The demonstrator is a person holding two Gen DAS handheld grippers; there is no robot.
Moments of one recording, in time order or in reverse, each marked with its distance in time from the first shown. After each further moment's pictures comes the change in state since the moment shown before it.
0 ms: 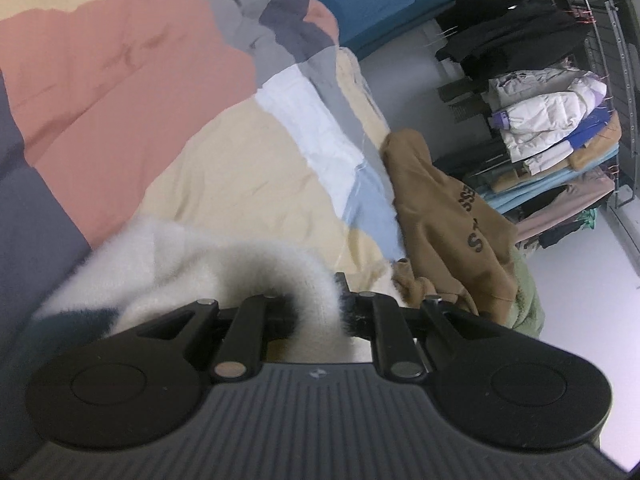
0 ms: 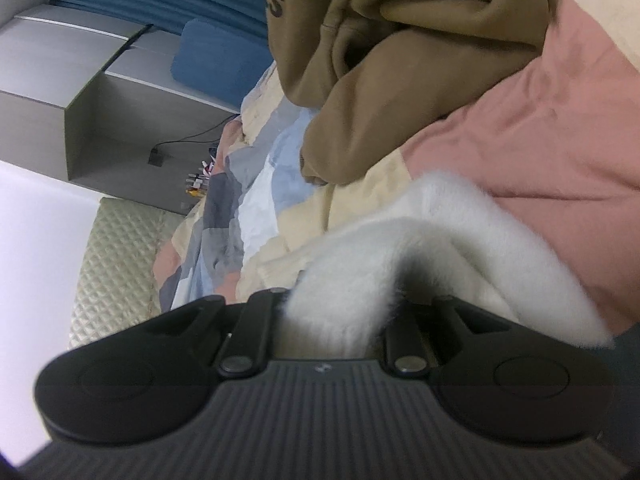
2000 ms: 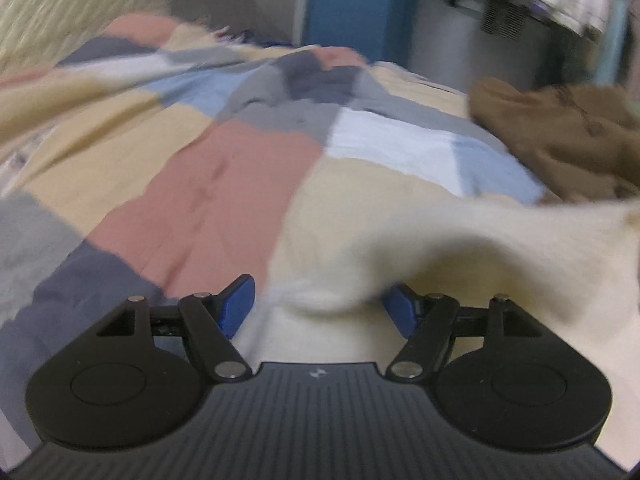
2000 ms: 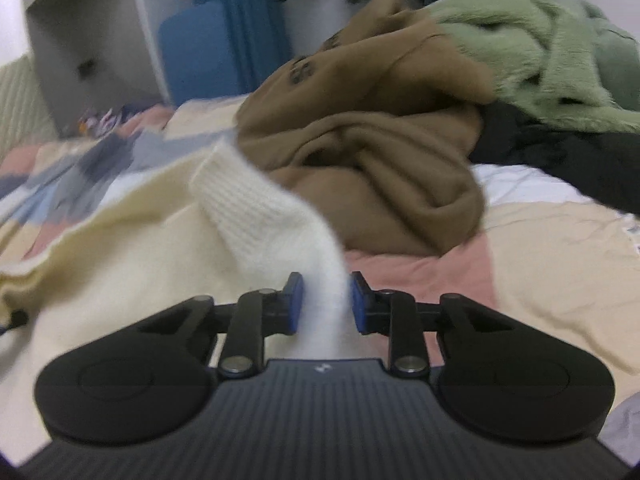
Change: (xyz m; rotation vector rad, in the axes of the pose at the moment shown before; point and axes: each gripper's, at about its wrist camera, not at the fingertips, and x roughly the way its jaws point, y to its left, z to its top) left arm -0.028 -0.042 -0.037 0.586 -0.151 0.534; right arm -0.029 0.049 -0.029 -0.680 -0.314 -0.533
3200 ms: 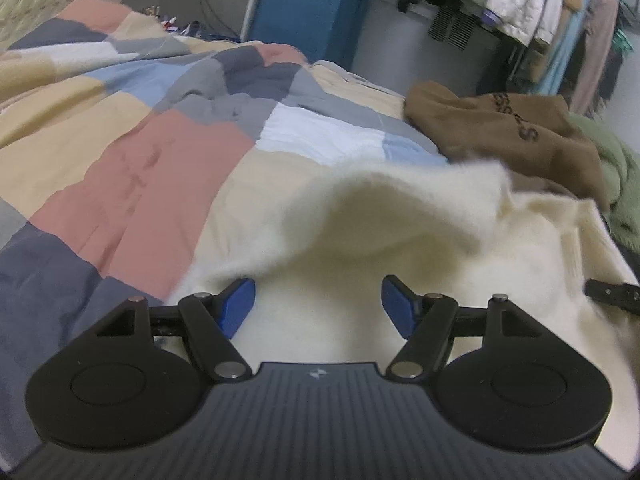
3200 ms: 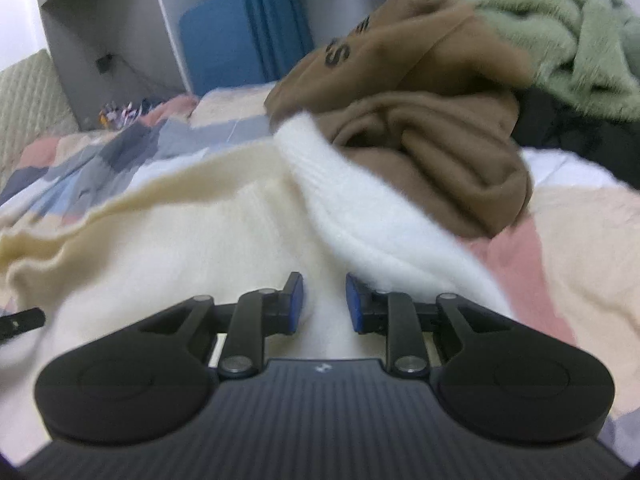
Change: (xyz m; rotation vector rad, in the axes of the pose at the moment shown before) left arm -0.015 -0.011 -0.009 0.004 0.003 -0.215; right arm 0.005 0.030 -0.015 -0.033 0.015 0.064
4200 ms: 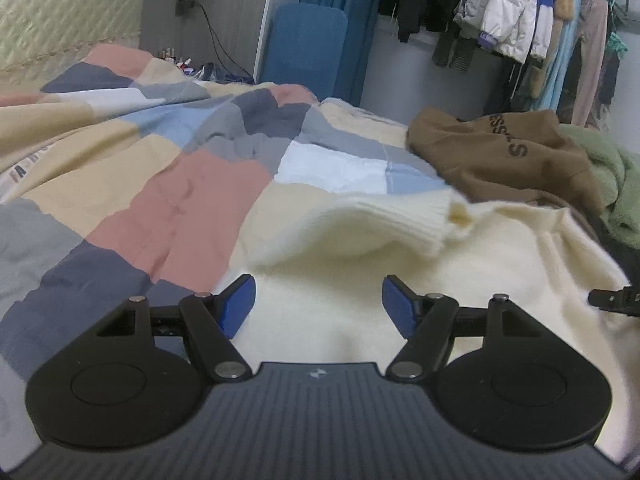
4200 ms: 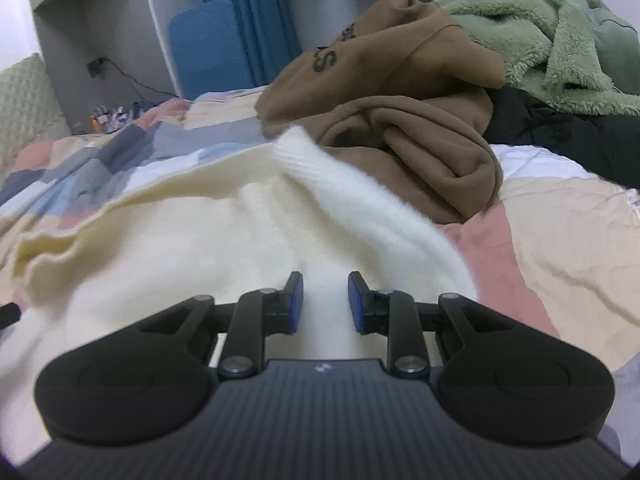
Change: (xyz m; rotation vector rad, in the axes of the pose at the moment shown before) left arm -0.071 -0.012 -0.018 0.052 -0.114 0.055; right arm -0.034 0.001 -0.009 0.027 0.020 -0.015
